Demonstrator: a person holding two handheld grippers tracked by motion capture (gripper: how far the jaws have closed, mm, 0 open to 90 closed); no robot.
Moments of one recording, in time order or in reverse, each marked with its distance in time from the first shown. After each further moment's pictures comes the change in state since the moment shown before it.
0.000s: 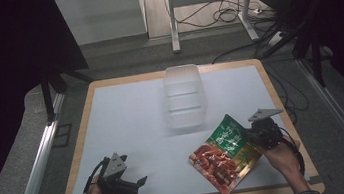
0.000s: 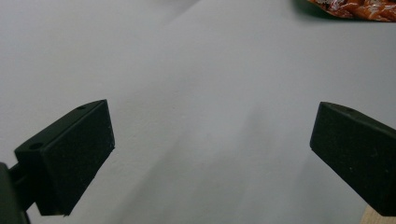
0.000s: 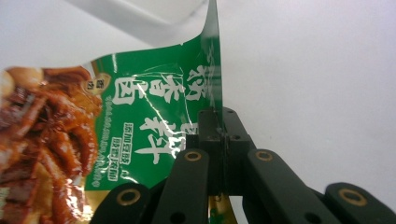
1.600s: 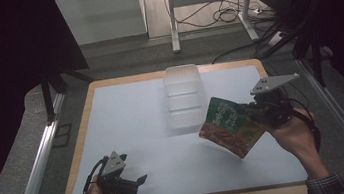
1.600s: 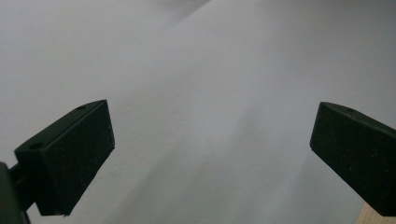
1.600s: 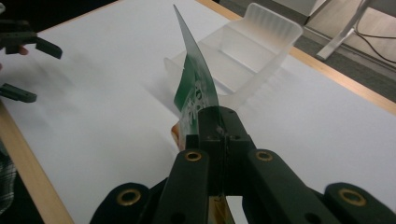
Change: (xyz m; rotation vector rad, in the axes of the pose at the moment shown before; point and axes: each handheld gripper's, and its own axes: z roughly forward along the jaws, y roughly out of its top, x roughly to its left) left arm 0.003 0.003 -0.002 -0.017 -0.013 -0.039; right arm 0.031 0.100 -0.104 -0.124 0.081 -0.150
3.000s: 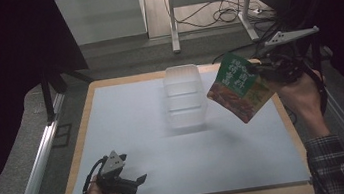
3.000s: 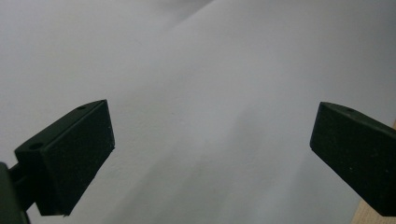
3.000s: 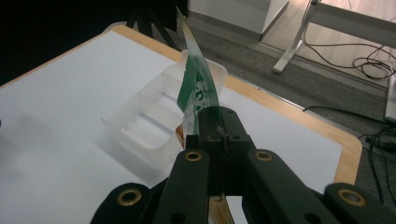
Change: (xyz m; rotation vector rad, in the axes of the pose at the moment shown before) left arm 0.001 0.001 -0.001 -0.003 -0.008 -0.012; right arm -0.069 0.053 -0.015 -0.082 -0.123 0.111
